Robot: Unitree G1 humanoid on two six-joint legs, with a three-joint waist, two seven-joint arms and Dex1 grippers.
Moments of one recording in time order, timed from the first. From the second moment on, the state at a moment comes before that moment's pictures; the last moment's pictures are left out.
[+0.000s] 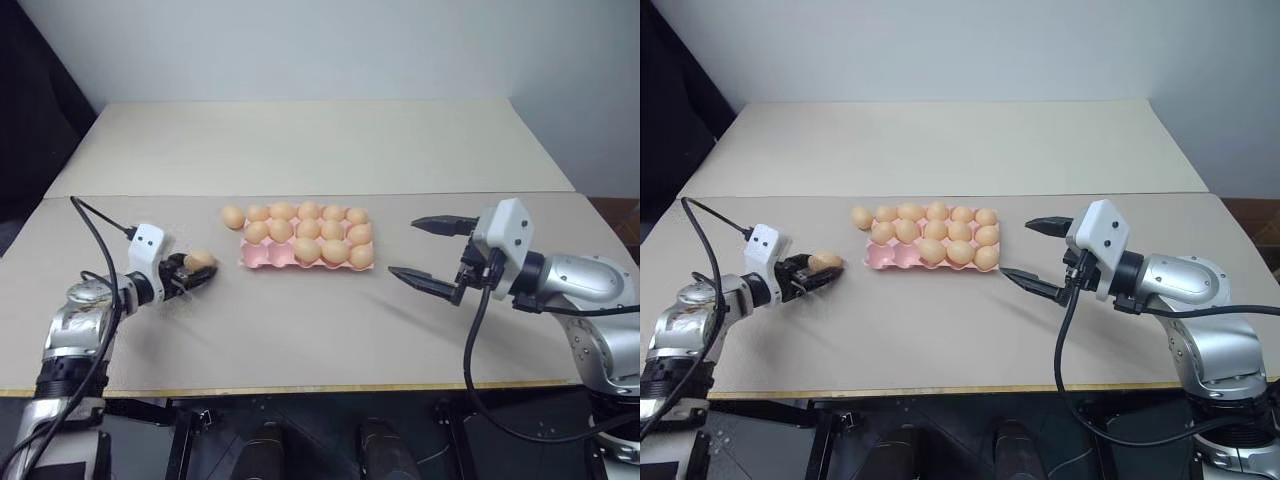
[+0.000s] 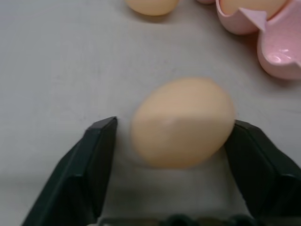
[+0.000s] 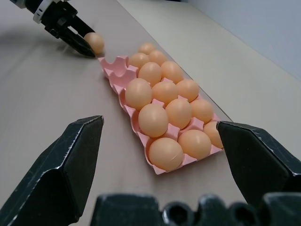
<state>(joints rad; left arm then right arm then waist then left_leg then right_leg) -0.44 0.70 0.13 0.32 -0.31 0.49 -0.74 -0.33 -0.75 -0.13 -0.44 0.46 0.48 0.91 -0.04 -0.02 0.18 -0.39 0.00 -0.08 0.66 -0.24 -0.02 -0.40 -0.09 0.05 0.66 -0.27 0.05</state>
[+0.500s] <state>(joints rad) -0.37 0.75 0.23 0.16 -0.37 0.46 -0.83 -0.30 -0.75 -0.14 -0.46 0.46 0.49 0.88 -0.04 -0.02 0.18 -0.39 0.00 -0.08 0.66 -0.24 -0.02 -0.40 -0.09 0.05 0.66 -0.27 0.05</state>
